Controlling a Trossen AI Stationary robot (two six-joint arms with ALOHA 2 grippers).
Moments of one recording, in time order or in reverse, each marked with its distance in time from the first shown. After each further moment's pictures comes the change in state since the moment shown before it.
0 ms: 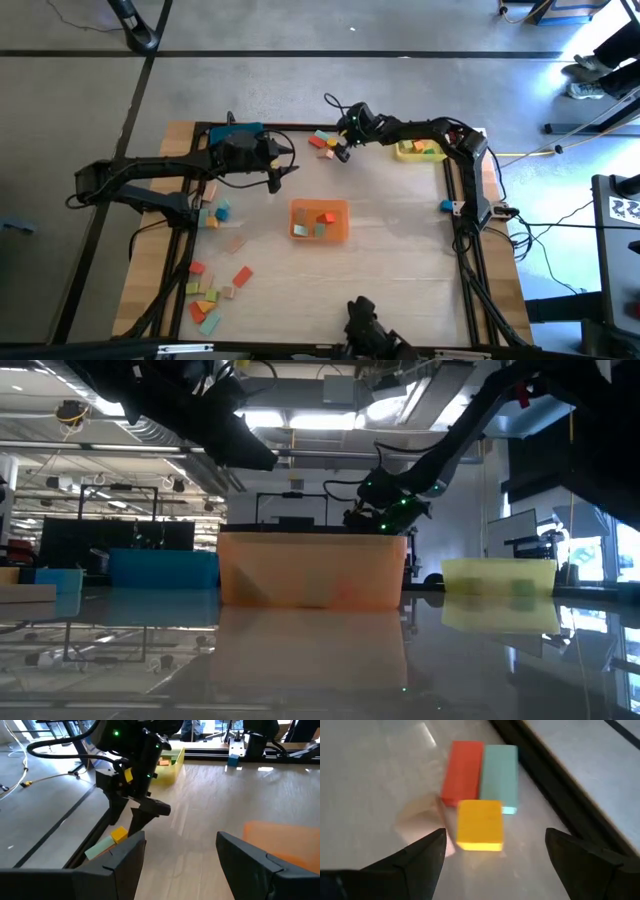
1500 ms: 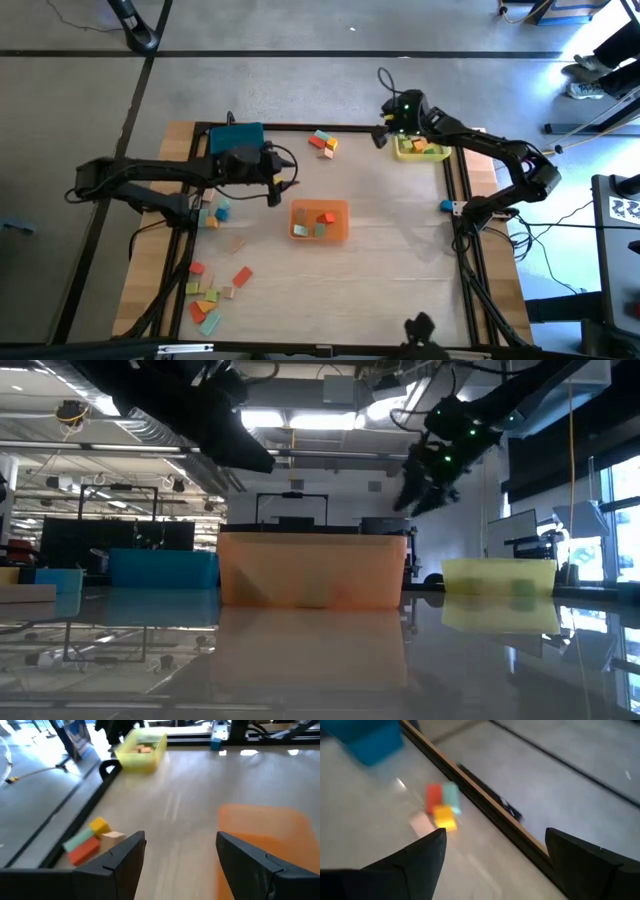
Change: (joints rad) left arm -0.130 -0.004 0.001 -0.073 -0.076 -0.015; right arm -0.081 -0.620 -0.305 -0.122 0.124 0.105
